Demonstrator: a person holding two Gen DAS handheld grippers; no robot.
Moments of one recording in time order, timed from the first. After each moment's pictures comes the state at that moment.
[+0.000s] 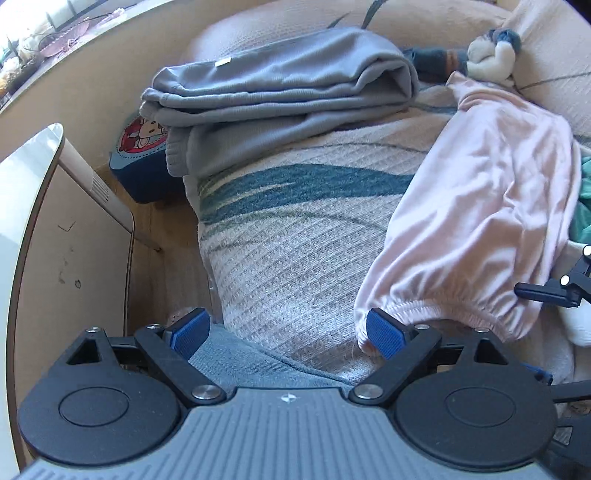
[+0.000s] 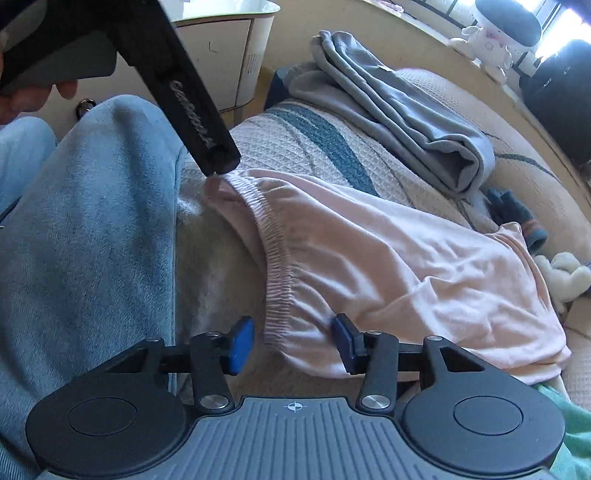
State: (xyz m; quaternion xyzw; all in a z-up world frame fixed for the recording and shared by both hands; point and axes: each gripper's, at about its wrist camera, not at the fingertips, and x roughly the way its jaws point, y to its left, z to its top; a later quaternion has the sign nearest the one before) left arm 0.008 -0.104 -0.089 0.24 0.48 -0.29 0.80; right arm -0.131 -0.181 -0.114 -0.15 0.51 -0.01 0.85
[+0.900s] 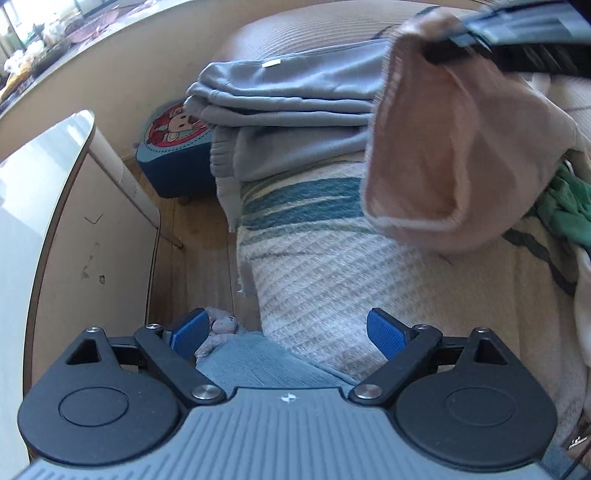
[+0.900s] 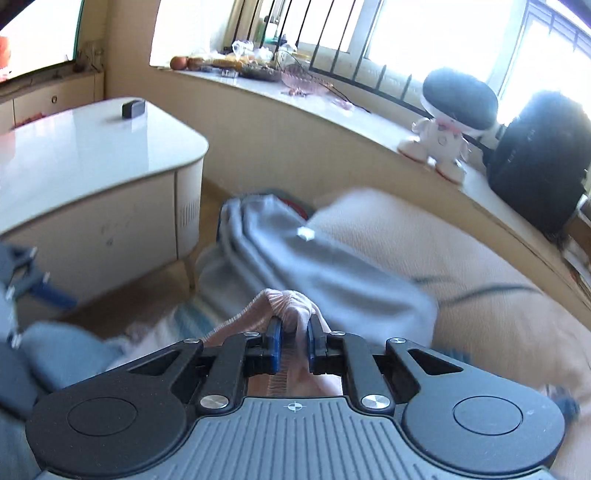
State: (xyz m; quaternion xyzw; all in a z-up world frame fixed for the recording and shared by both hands) left arm 0.044 -0.086 -0.085 0.22 0.47 -0.25 0.81; right arm 0.015 -0.247 -0.010 -0.12 0.36 -0.02 0.92
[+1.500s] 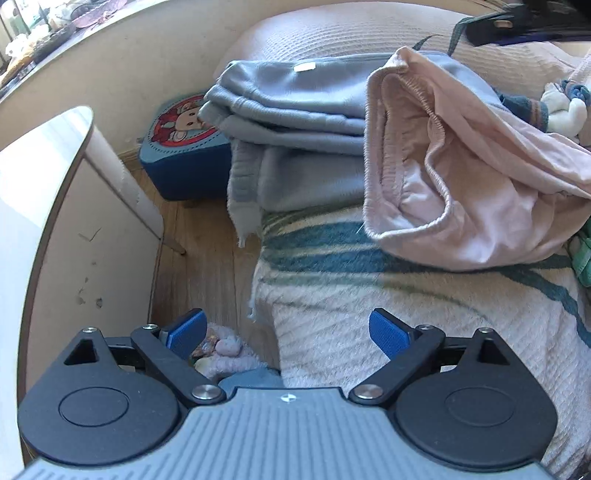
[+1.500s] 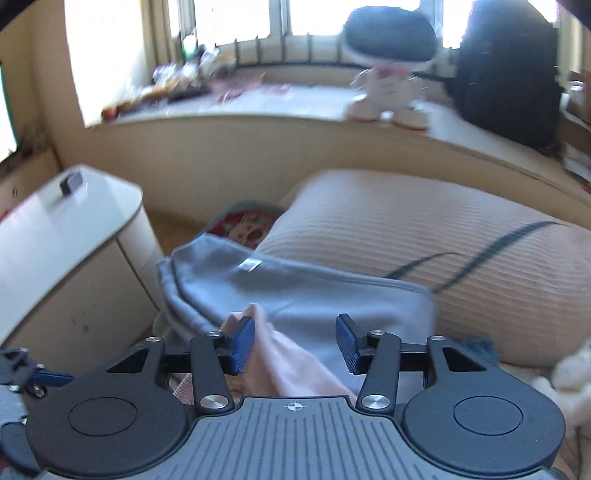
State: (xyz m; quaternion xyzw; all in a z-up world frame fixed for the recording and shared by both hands) left arm 0.101 -0.104 -0.096 0.20 0.48 -0.25 0.81; right arm 0.053 -0.341 -0.004 0.05 0.37 -0.06 0.93
